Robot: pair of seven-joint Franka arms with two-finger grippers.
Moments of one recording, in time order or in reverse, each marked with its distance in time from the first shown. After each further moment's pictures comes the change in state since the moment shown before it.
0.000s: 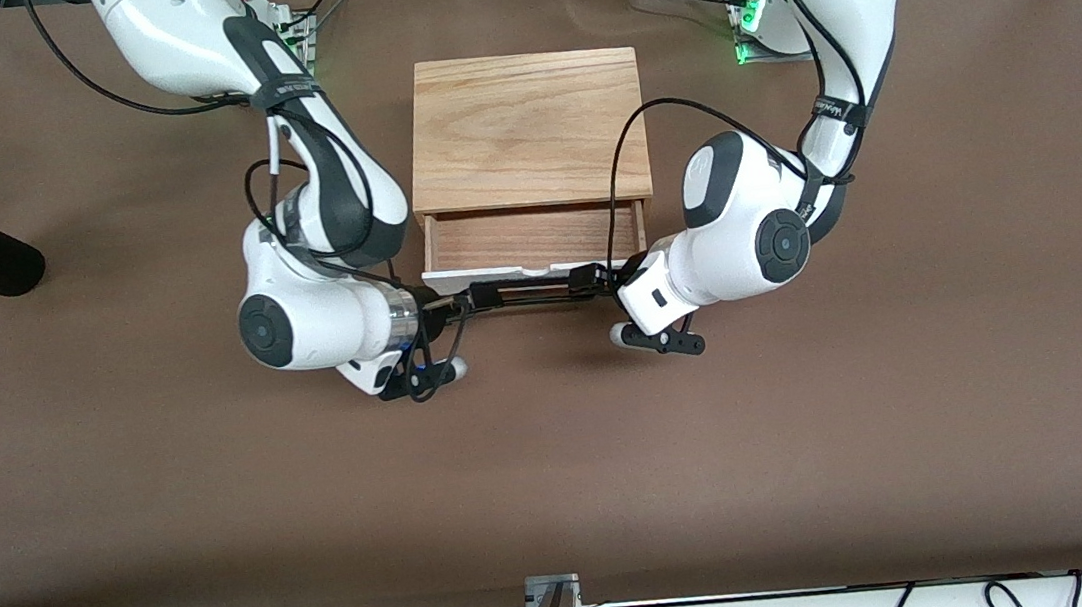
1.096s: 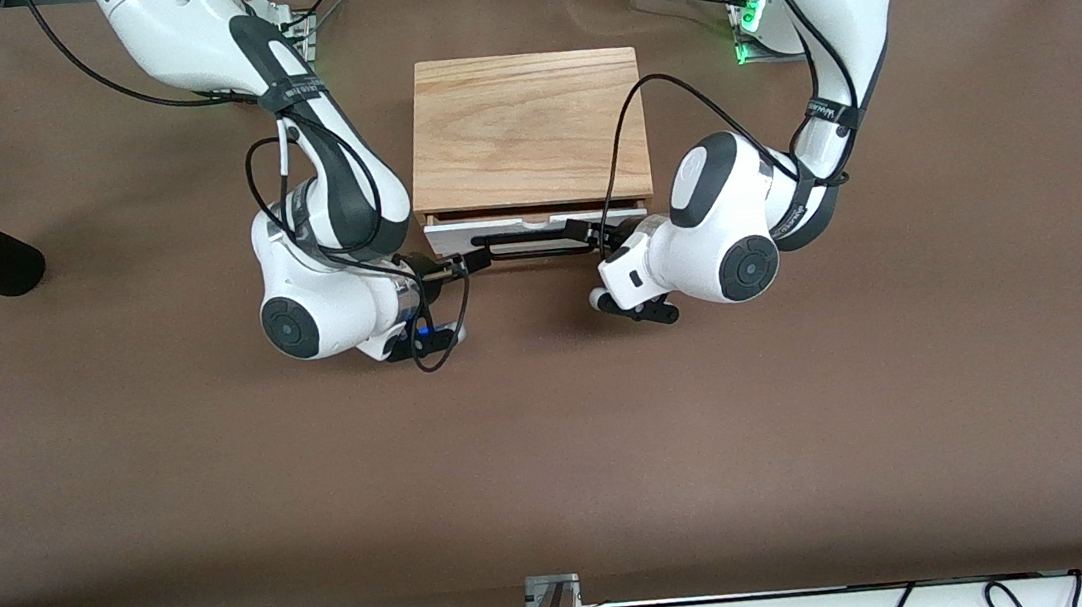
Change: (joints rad) left arm -0.010 0.007 0.001 0.010 -0.001 -0.323 -0.003; right arm 0.002 -0.082 0.012 -0.191 0.008 -0.122 0.005
